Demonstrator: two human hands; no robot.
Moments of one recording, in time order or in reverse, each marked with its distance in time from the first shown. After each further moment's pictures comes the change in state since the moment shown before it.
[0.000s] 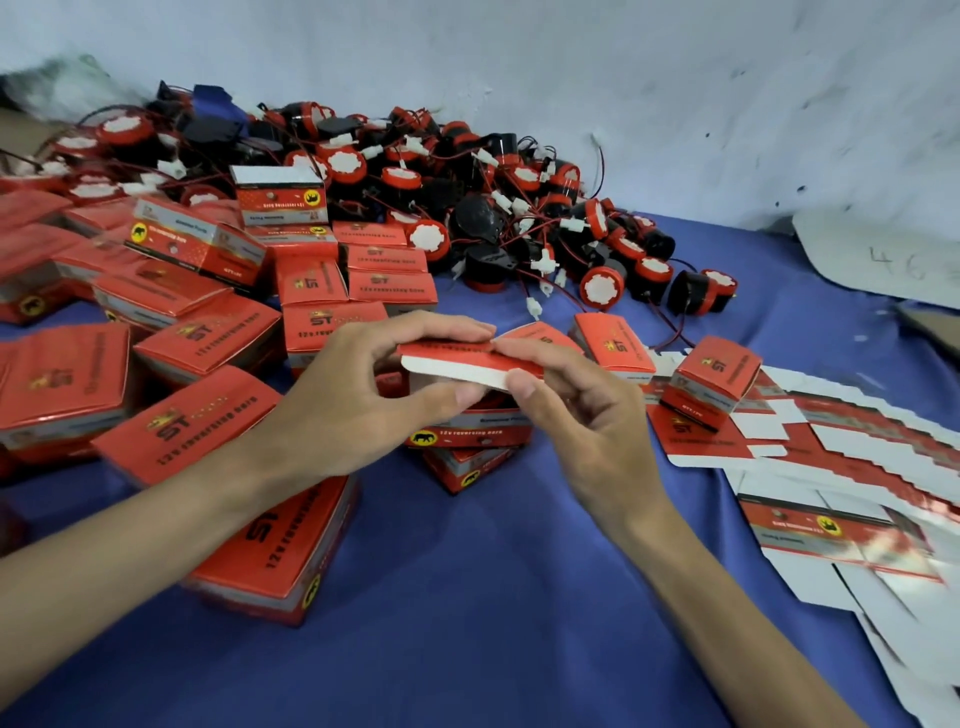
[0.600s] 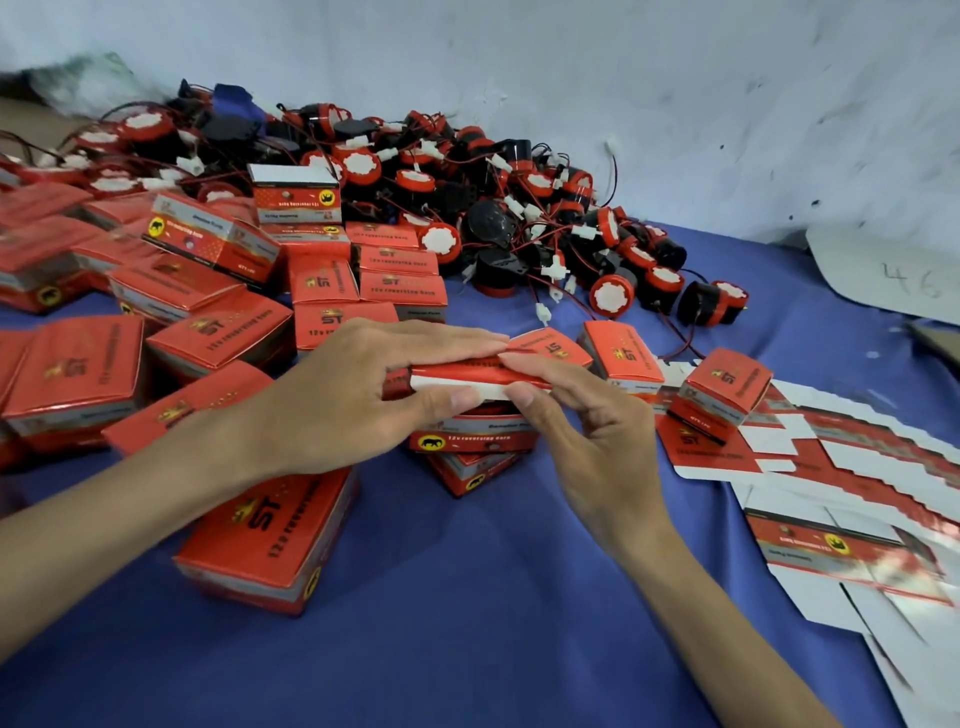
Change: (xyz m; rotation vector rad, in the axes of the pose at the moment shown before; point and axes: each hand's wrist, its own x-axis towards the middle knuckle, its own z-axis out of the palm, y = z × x) left_hand 0.004 -0.006 -0.013 0.261 -0.121 0.143; right_hand -0.001 0.006 0.004 -0.120 0.088 -0.077
